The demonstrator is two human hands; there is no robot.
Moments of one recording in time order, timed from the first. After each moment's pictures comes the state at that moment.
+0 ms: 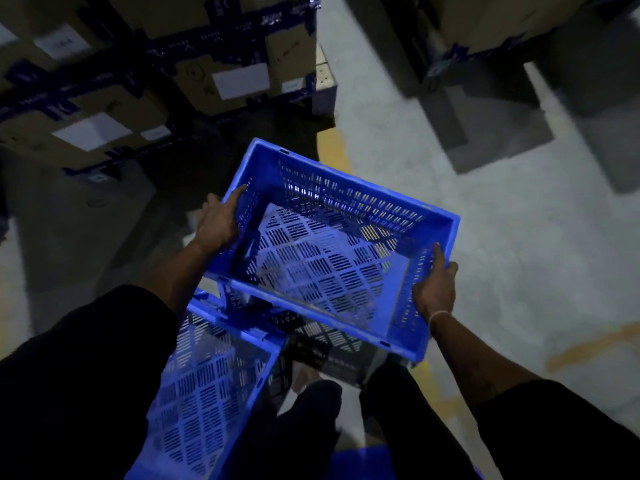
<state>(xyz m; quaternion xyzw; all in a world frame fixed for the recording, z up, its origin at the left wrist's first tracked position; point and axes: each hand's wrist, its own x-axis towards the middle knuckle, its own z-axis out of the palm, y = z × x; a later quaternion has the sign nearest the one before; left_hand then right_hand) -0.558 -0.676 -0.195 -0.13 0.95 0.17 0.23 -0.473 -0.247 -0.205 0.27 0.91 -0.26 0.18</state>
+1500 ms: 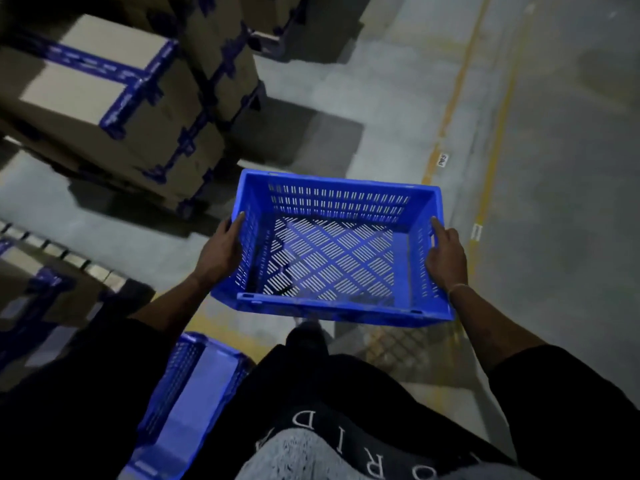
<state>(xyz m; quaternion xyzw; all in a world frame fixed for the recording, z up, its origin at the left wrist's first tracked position) -0.651 -0.041 0.174 0.40 0.88 0.17 0.17 -0.320 0.326 0.159 0.46 0.85 -0.27 -0.06</state>
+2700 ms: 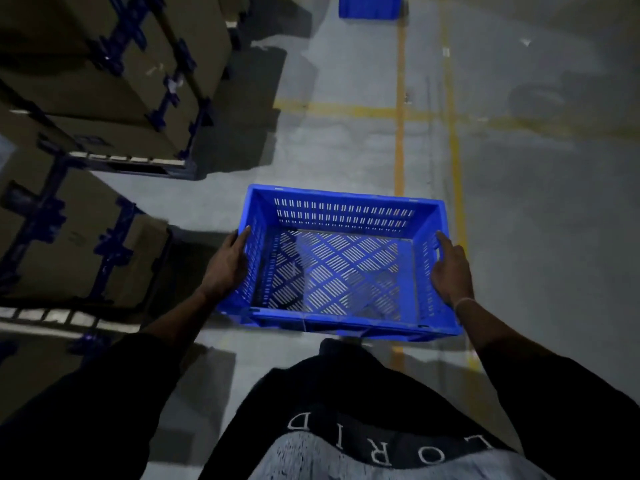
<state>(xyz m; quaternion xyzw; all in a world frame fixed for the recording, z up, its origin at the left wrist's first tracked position) -1.107 0.680 0.156 0.52 0.81 0.18 0.20 -0.687 0.939 0.149 0.58 0.76 -0.28 -0.10</state>
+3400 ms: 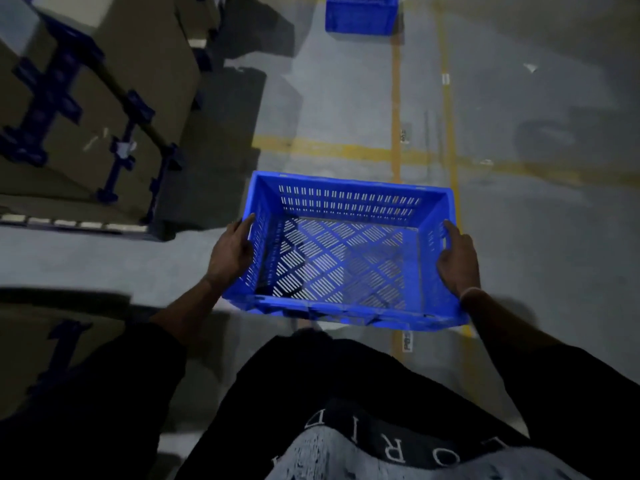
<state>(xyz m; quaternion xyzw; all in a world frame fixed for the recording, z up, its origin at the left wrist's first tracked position) -1.354 1.111 0.143 0.51 0.81 0.22 0.19 -0.928 1.351 0.152 0.60 0.76 -0.25 -0.12</state>
